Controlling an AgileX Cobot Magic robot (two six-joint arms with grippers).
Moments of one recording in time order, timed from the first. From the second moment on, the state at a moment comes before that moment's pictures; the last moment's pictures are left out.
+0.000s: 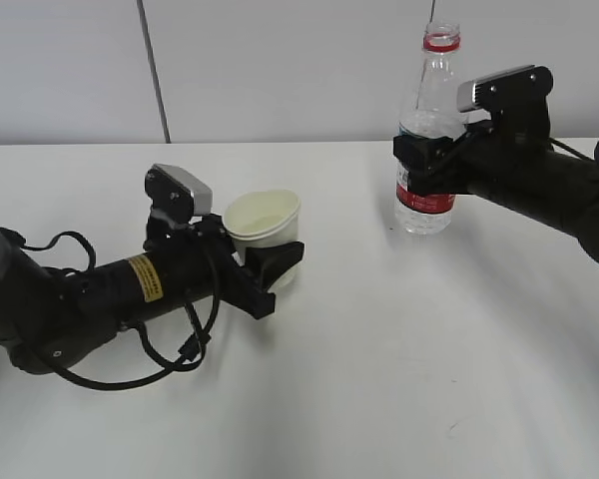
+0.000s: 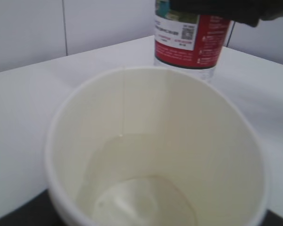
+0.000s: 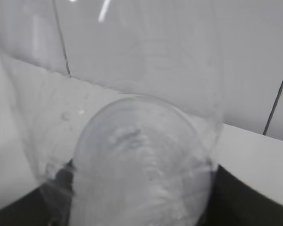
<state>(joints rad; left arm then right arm) -0.44 2.13 -0.81 0.55 -1.13 -0.32 0.11 1.90 -0.90 -0.46 -0.76 0.22</state>
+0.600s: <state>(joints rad) -0.21 2.13 -0.81 0.56 -1.06 -0.29 0.11 1.90 -0.90 -0.46 -0.76 0.27</state>
